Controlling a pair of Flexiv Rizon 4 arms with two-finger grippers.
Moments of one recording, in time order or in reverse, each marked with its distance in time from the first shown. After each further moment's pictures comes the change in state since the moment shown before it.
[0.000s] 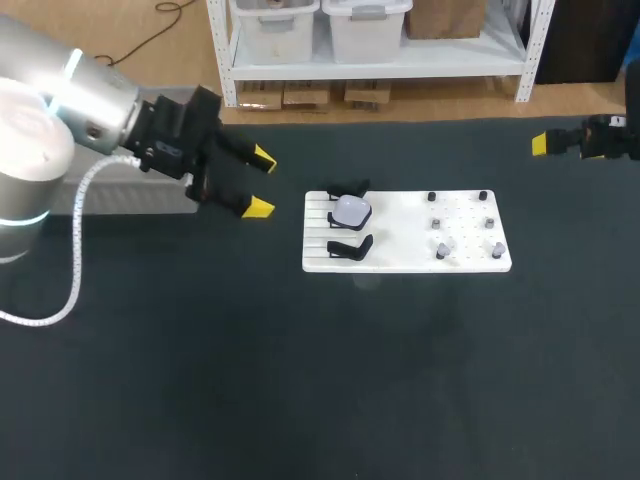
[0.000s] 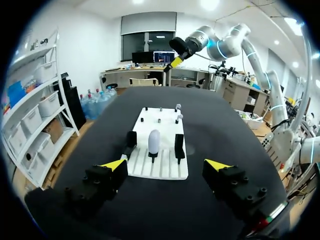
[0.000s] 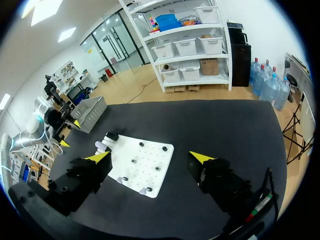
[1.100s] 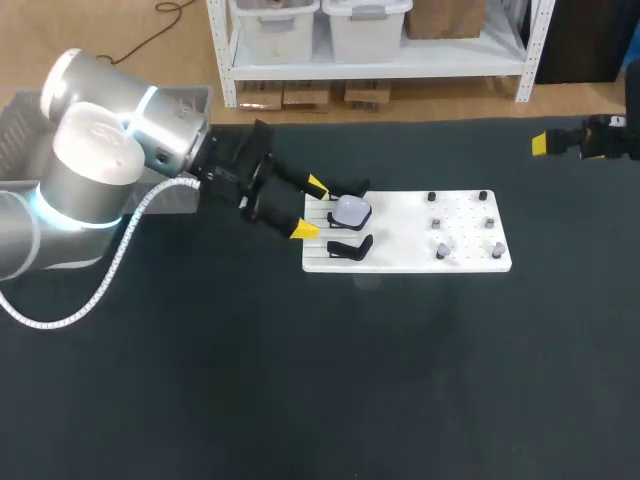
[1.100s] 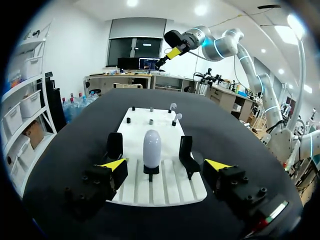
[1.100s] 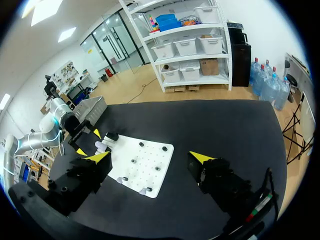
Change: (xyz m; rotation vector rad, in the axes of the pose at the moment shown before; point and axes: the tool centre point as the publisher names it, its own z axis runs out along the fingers) left arm 0.007 0.015 0.086 0.156 -0.101 -0.002; right arm 0.000 0.000 0.000 0.000 0.000 0.000
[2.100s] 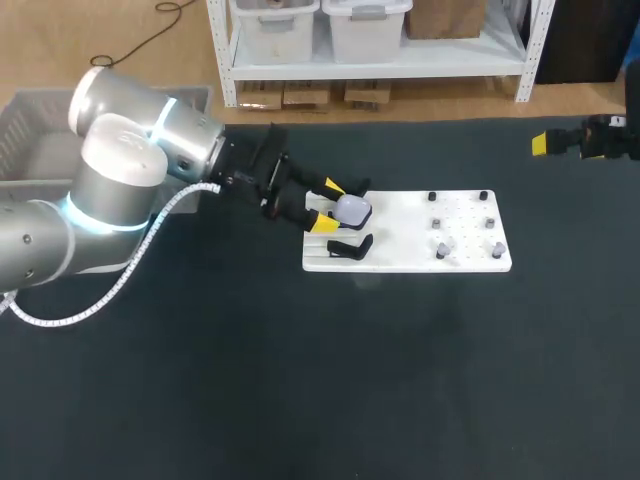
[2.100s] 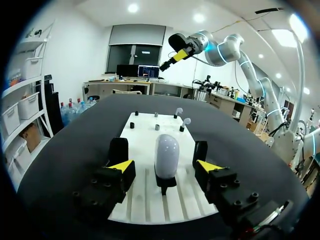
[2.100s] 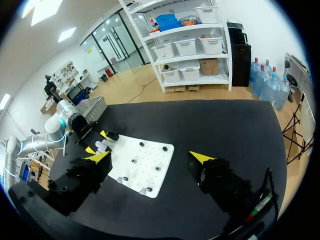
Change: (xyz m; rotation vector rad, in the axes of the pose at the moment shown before) left arm -0.001 0.019 0.026 0.018 -0.076 0.007; right arm 0.000 0.000 0.000 0.000 0.000 0.000
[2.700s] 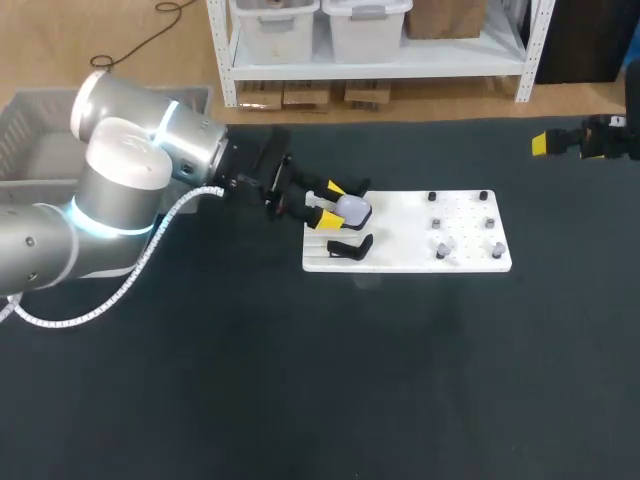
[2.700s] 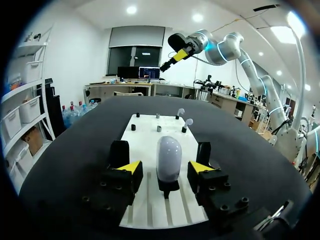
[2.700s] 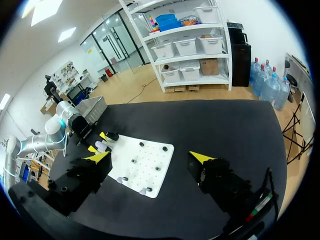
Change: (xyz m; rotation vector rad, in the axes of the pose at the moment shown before) left arm -0.001 0.002 0.006 -0.022 -0.010 0.025; right arm 0.000 0.000 0.000 0.000 0.000 0.000
